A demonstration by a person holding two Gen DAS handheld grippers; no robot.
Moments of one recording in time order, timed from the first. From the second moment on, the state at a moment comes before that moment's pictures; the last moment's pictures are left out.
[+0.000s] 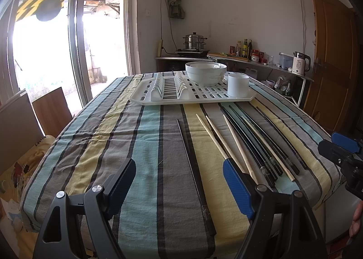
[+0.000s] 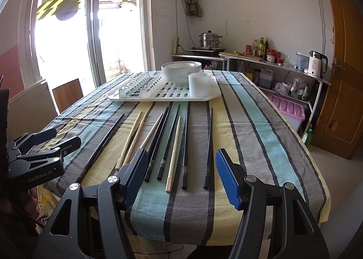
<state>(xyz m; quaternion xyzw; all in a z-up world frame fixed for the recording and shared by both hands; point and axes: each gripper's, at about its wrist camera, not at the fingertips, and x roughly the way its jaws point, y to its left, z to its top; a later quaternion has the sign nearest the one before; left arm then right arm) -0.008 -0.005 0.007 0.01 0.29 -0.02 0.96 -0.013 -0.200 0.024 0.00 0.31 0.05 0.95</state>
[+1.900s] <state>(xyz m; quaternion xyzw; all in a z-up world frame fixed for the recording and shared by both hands) 0.173 -0.008 -0.033 0.03 0.43 -0.03 0.90 0.204 -0.199 -0.042 -0.04 0.49 0.09 0.87</state>
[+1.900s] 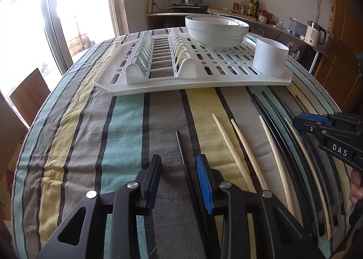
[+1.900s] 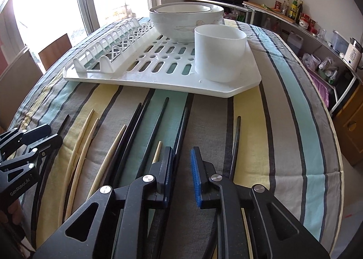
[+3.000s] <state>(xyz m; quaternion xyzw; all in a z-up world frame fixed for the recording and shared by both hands) 0.132 0.000 0.071 0.00 0.33 -0.12 0.94 0.152 -0.224 0.074 0.03 0.34 0.13 0.93</state>
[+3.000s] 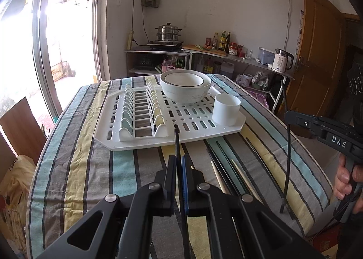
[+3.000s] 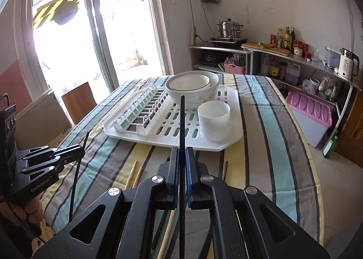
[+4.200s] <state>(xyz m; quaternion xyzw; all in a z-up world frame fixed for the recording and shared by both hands) 0.156 -0.004 0.162 -0.01 0.26 -0.16 0.95 0.150 -0.243 0.128 0.04 0.27 0.11 0.96</state>
